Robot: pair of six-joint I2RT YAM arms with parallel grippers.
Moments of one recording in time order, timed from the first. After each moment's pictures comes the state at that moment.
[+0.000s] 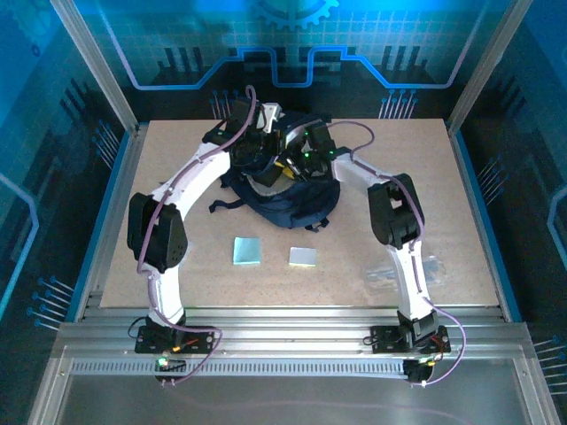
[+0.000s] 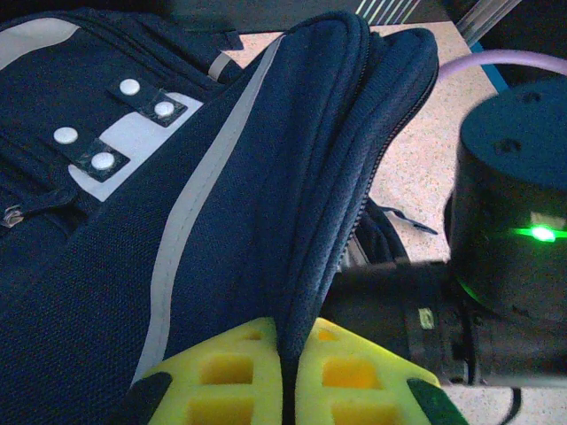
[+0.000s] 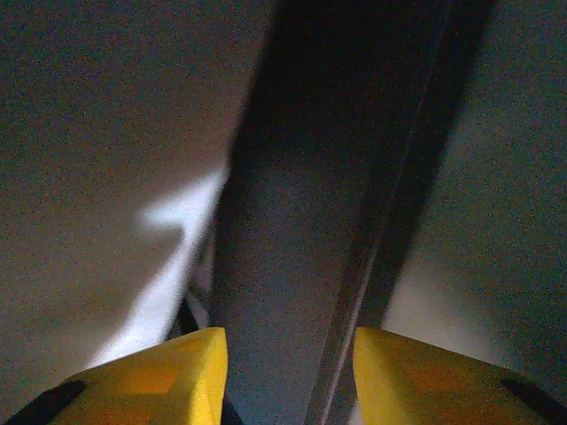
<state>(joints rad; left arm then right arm) -0.36 1.95 1.78 -0.49 0.27 -0.28 0.42 2.26 1.78 -0.29 -0.50 1.06</state>
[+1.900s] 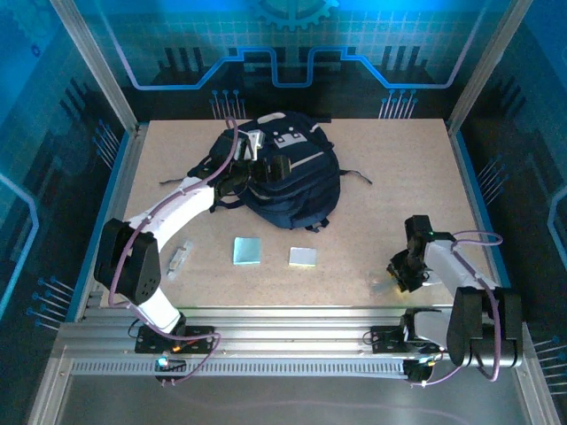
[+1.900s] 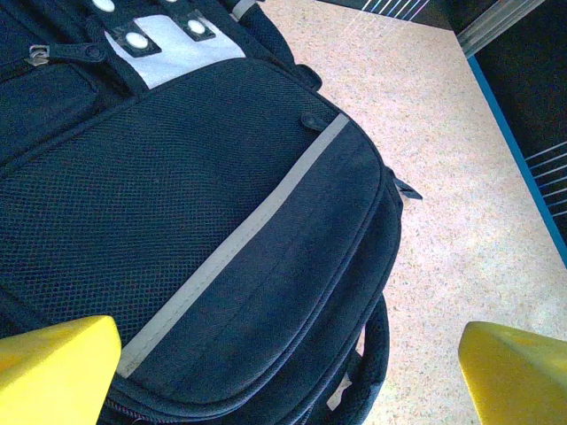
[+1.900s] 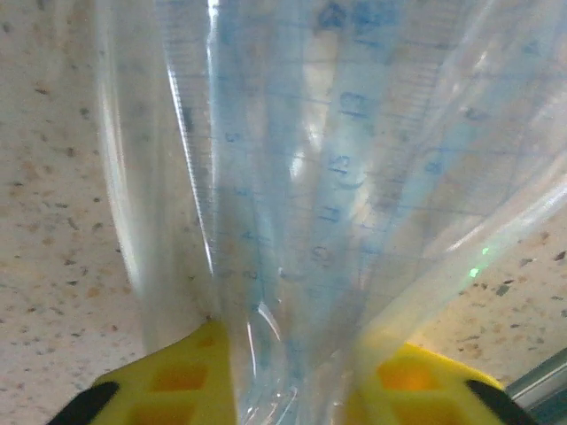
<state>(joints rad) -0.38 1.65 1.28 -0.25 0.24 -0.46 -0.05 1.19 0.54 -0.88 -0.09 1.07</state>
